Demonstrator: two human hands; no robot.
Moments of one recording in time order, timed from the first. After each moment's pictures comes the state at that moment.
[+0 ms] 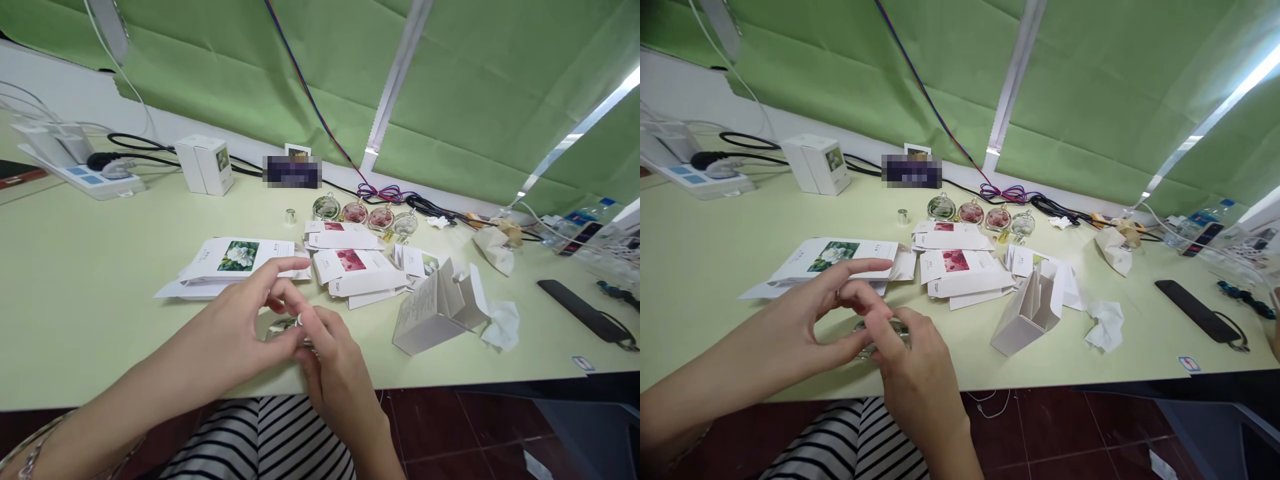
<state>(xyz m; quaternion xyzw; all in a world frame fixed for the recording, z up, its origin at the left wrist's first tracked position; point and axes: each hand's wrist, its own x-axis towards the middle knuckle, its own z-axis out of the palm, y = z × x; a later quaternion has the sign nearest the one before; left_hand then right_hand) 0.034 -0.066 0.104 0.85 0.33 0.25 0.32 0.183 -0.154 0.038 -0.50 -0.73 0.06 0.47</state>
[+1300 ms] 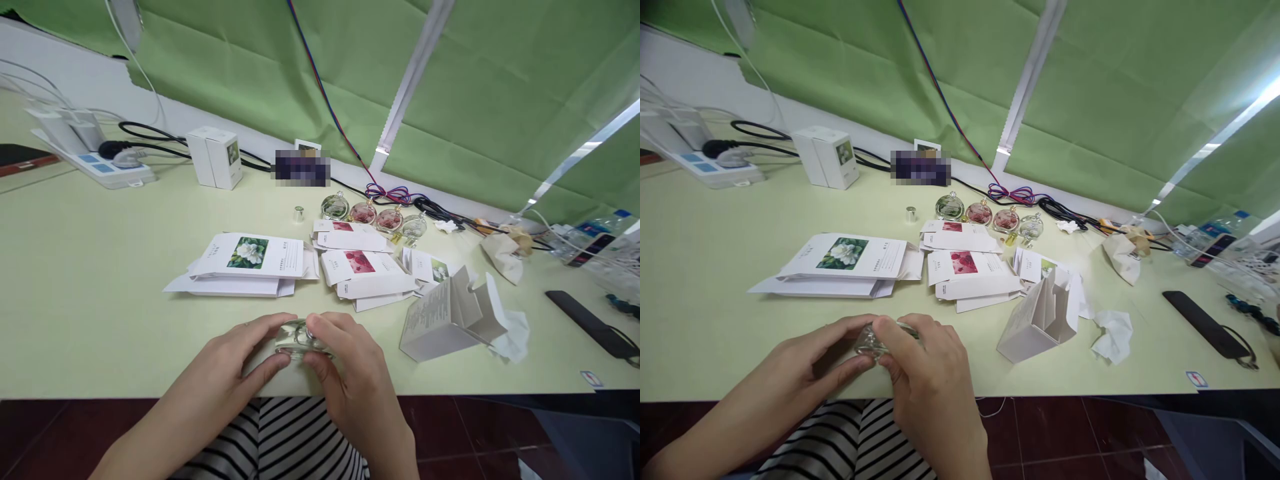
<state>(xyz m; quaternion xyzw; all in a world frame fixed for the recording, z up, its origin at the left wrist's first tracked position) 0.007 -0.086 0.048 0.82 0.40 0.26 0.32 0.186 -0.160 0.058 -0.53 -0.73 0.02 0.44</state>
